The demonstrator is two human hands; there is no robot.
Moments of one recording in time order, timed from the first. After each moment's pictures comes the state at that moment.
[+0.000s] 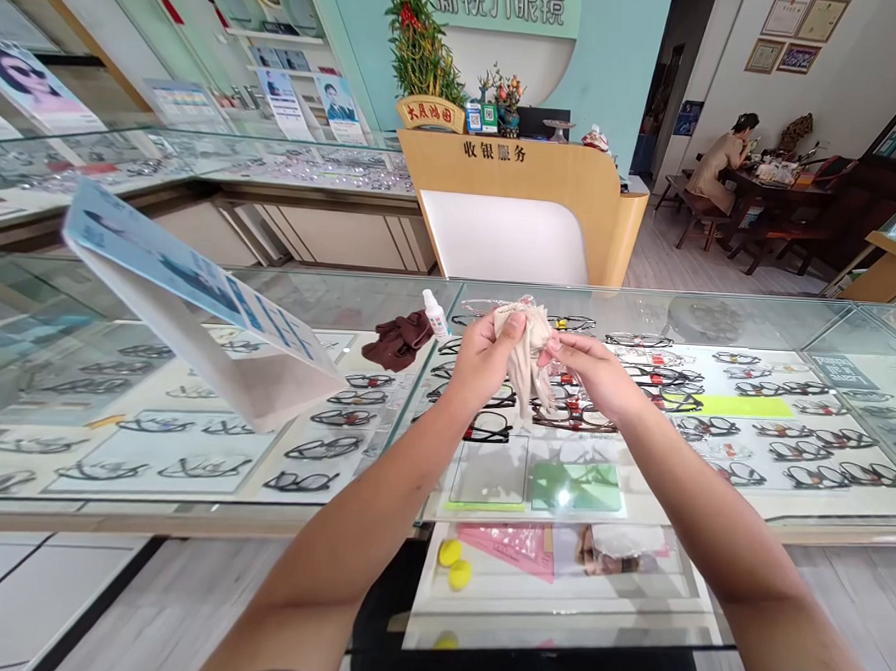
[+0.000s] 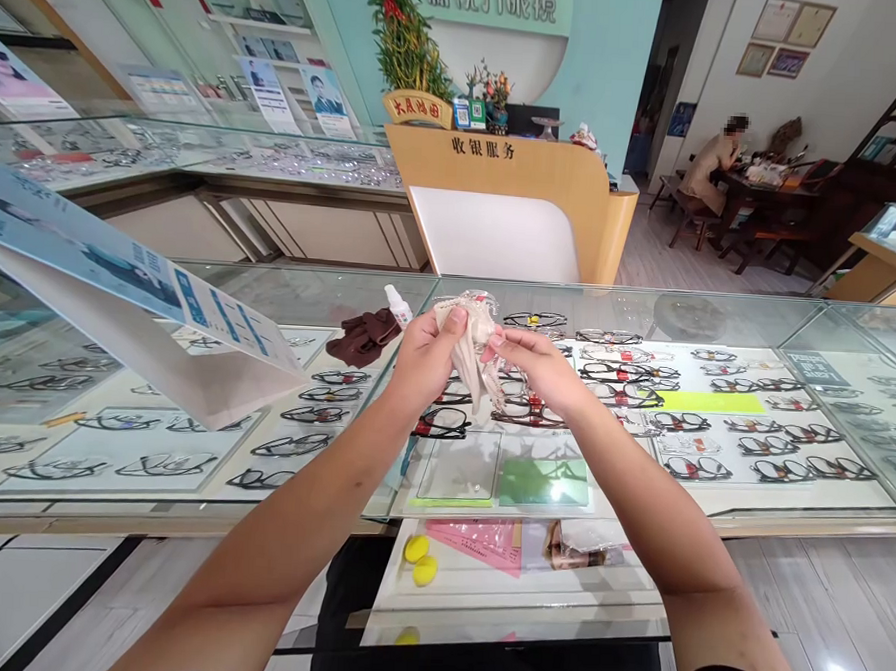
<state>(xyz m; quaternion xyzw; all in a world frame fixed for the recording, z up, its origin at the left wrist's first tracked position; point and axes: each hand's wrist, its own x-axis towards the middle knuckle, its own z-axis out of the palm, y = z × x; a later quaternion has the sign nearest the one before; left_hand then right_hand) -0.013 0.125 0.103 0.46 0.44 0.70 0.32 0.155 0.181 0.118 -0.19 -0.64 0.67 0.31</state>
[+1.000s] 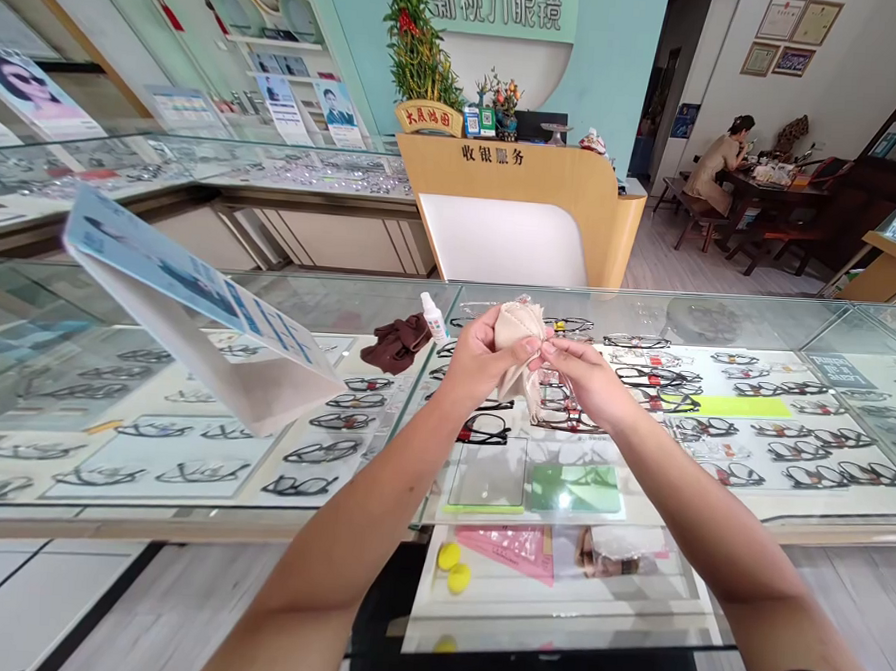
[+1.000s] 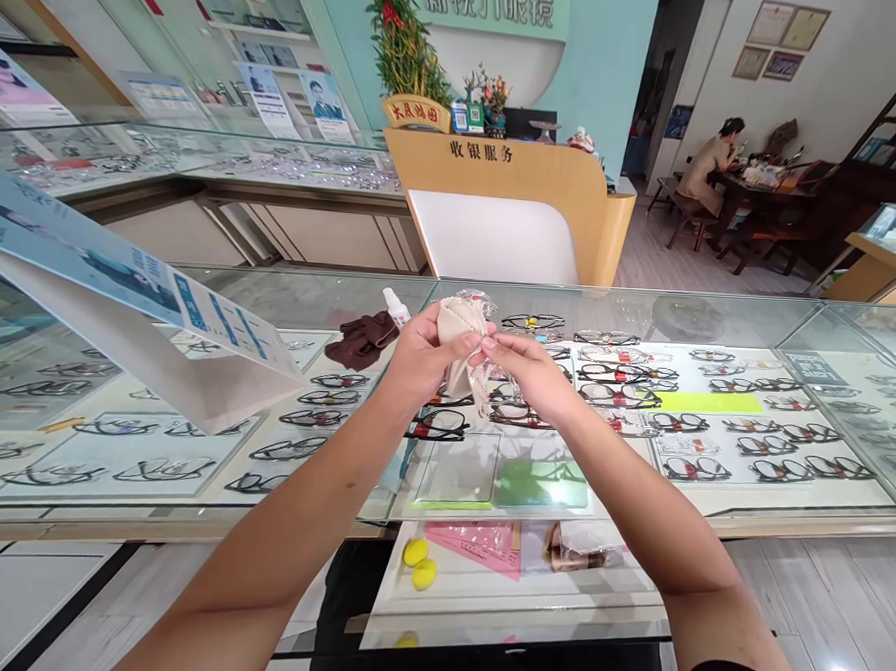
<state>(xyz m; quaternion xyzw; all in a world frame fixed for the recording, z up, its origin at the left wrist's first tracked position) -0.012 0.121 0.112 0.47 0.38 0.69 0.40 0.150 0.172 0.118 -0.19 -0.63 0.68 0.32</state>
